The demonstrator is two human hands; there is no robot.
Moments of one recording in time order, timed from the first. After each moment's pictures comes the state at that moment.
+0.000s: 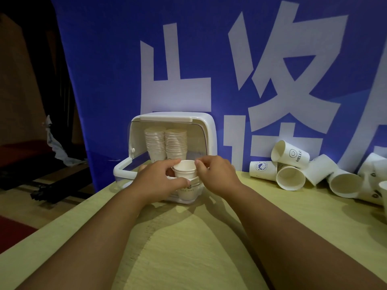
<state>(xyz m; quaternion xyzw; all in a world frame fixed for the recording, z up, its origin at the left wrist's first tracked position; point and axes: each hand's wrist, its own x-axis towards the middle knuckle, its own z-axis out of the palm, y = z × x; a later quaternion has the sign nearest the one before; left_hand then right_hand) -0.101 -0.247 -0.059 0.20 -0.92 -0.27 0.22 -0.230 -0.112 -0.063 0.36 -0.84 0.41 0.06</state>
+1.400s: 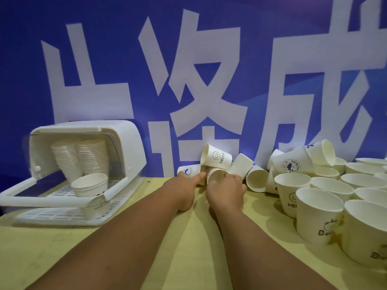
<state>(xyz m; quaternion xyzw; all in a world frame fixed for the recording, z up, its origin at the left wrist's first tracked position) -0.300 -0.057 -0.078 0.09 -1.00 0.00 -0.01 -0.322 0.068 -0.098 0.01 -0.88 0.46 0.14</state>
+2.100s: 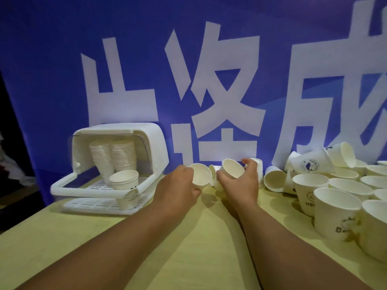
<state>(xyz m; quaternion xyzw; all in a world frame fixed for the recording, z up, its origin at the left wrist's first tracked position) -0.199 -0.073 -0.062 0.13 -0.95 -0.04 0.29 -0.302 0.063 -0.090 0.09 -0.74 0.65 0.16</state>
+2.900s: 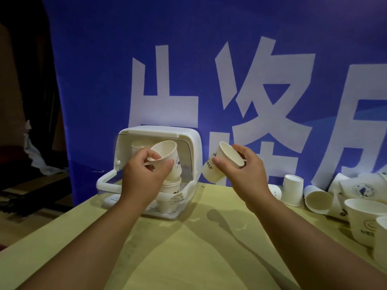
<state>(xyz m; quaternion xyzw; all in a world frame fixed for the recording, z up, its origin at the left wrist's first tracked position) -0.106 -0.212 -0.034 0.17 -0.73 -0.42 0.52 -0.236 -0.017 -0.022 0.29 -0.69 0.65 0.13</state>
